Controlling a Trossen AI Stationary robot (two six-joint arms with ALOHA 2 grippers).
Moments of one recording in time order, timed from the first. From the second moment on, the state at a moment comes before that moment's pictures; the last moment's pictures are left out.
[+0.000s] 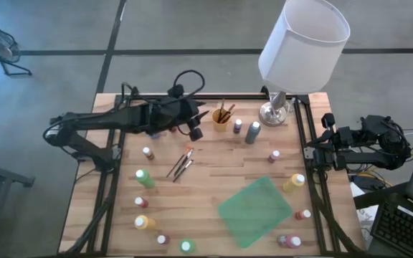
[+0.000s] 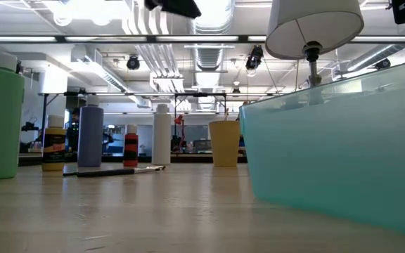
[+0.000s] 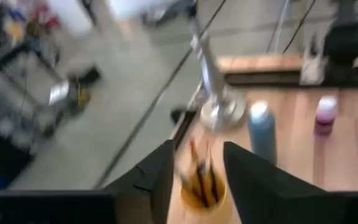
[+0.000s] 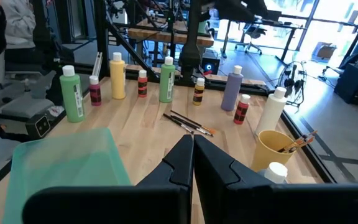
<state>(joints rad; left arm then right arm) 0.08 1.38 1.40 -0.38 -0.49 0.15 -0.02 0.08 0.79 -0.90 -0.10 -0.09</state>
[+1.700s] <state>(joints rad) 0.04 1.72 1.24 -0.65 -0.12 -0.55 -0.02 0.08 0.79 -0.90 -0.10 -0.09</state>
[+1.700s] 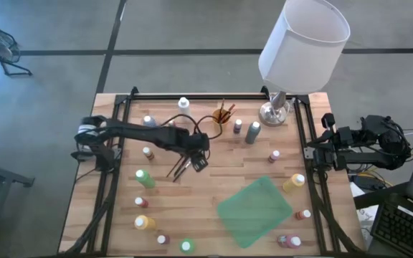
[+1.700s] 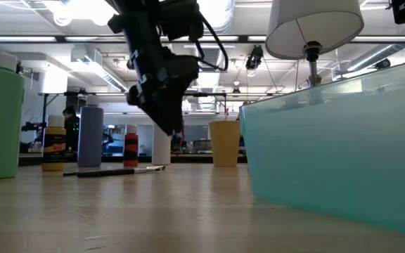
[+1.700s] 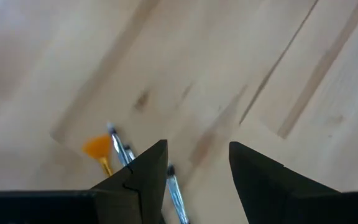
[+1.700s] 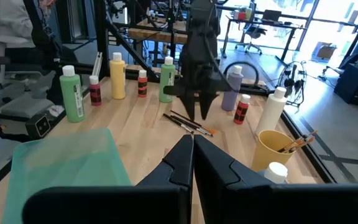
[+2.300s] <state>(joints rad) -0.01 1.82 1.24 -0.67 -0.11 -0.57 -0.02 0.08 0.79 -0.90 -0.10 -0.09</state>
